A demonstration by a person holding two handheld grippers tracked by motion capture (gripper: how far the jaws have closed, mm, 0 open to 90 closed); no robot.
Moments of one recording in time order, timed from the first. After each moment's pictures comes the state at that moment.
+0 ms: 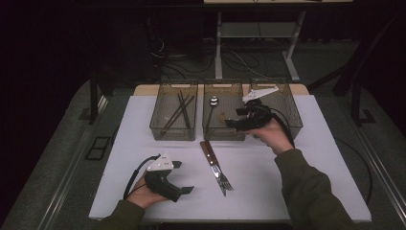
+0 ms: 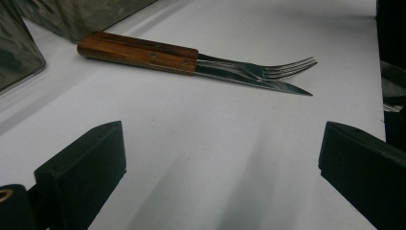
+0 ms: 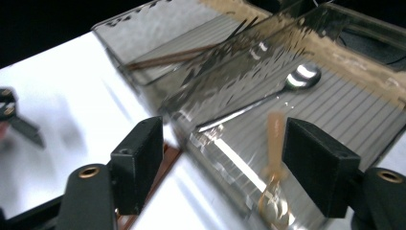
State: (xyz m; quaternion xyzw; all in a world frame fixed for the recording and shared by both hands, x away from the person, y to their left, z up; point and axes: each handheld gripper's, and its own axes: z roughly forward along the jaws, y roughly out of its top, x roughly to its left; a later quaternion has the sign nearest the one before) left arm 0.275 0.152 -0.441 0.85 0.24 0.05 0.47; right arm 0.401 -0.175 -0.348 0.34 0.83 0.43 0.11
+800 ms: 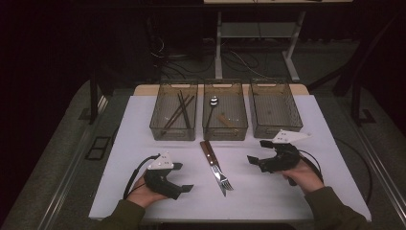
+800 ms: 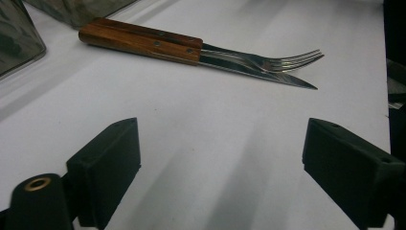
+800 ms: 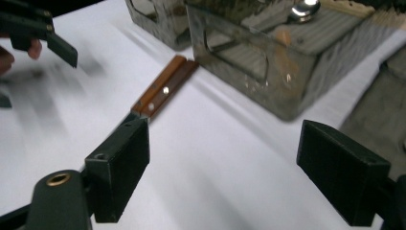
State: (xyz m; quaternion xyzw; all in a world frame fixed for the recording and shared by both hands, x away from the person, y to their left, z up) left arm 0.277 0.153 -0.442 0.86 0.25 0.04 0.45; right arm 0.307 -0.243 -0.412 0.35 0.81 0.46 0.12
